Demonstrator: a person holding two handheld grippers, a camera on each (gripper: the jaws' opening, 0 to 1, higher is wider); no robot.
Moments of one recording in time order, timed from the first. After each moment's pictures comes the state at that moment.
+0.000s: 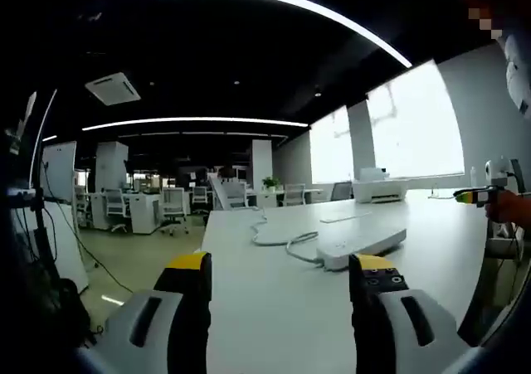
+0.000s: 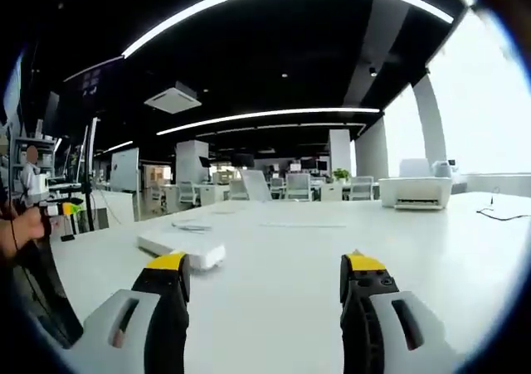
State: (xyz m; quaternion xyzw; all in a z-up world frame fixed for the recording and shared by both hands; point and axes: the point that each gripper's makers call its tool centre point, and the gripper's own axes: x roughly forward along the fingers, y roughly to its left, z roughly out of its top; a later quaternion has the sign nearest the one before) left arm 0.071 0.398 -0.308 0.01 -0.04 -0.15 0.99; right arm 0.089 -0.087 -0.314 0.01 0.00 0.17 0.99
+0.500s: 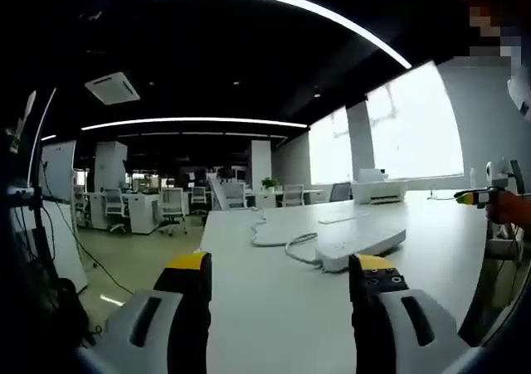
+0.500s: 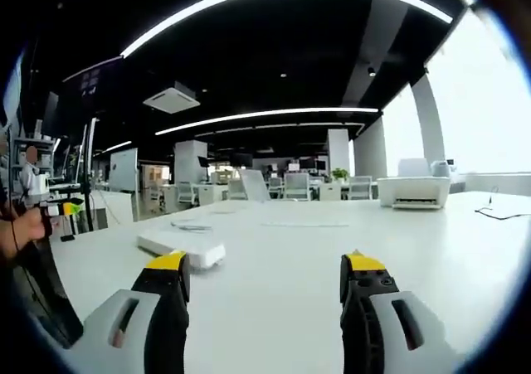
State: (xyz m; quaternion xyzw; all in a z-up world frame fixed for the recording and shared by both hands) left arm 0.074 0.395 -0.307 0.00 -0.04 -0.15 0.99; right arm 0.085 -0.089 -0.315 0.01 0.01 0.16 0.99
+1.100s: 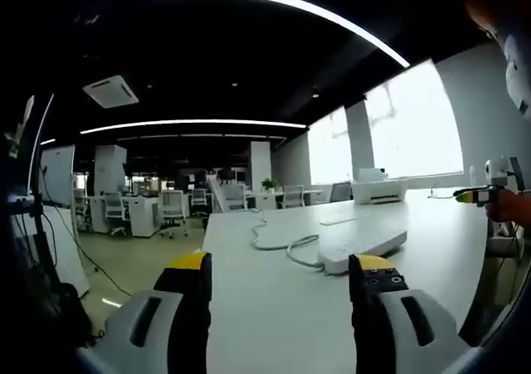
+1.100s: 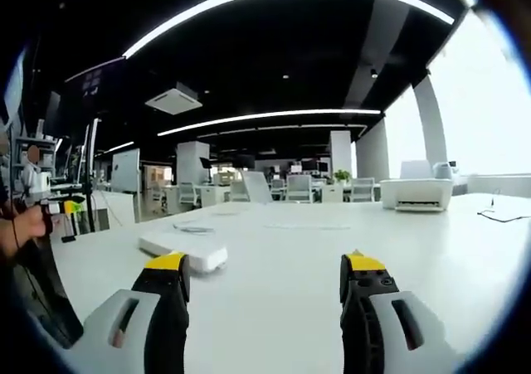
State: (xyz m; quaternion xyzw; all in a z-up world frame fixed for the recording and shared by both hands) left arm 0.075 0.398 -0.299 0.01 -0.04 -0.15 0.99; right arm 0.089 -0.083 -0.310 0.01 0.00 0.17 0.99
